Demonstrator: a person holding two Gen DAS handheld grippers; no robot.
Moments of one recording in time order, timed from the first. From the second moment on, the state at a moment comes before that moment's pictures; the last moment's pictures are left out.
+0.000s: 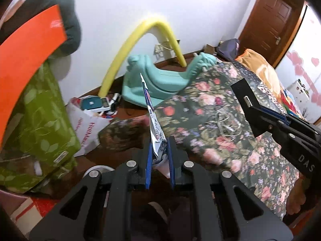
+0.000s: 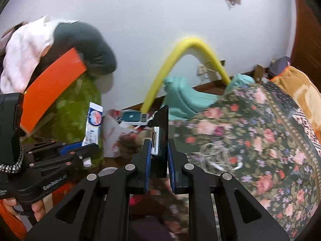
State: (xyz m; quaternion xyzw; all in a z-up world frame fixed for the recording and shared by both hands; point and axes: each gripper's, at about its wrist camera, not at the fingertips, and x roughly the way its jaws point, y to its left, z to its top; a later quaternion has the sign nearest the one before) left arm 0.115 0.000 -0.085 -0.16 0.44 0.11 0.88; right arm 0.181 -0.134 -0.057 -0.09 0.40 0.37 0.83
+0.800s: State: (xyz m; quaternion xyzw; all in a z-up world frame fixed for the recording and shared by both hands) left arm 0.019 0.131 -0.203 -0.25 0.52 0.18 0.80; right arm 0.103 0.026 -0.157 -0.18 0.51 0.44 0.72
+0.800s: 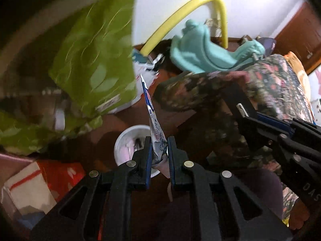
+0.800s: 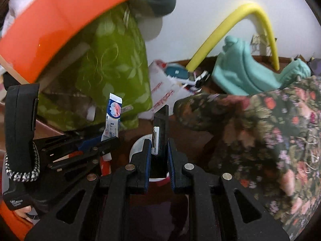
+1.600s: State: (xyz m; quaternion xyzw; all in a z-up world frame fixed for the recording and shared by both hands) left arm 0.014 0.169 -0.290 -0.31 0.60 0.19 0.71; right arm 0.102 0.085 -0.231 -0.21 0.60 0.45 0.63
